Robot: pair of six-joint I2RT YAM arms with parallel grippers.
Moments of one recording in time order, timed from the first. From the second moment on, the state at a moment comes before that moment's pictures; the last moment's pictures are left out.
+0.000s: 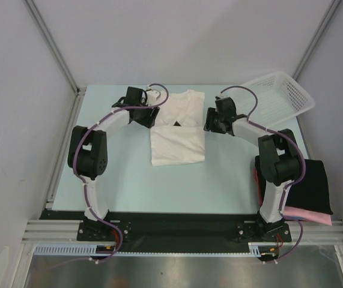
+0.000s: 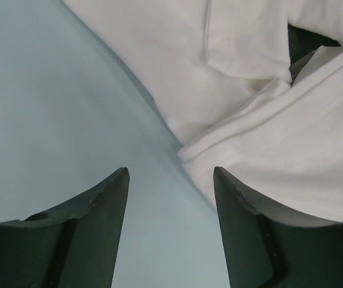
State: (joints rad) left arm -0.27 2.03 1.53 -0.38 0.18 0.27; right arm 0.33 1.95 1.32 -0.16 -0.03 0.43
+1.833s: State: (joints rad) left arm -0.61 1.56 0.83 -0.30 0.09 0.70; right arm 0.54 1.59 0.81 -0.11 -0.11 0.62
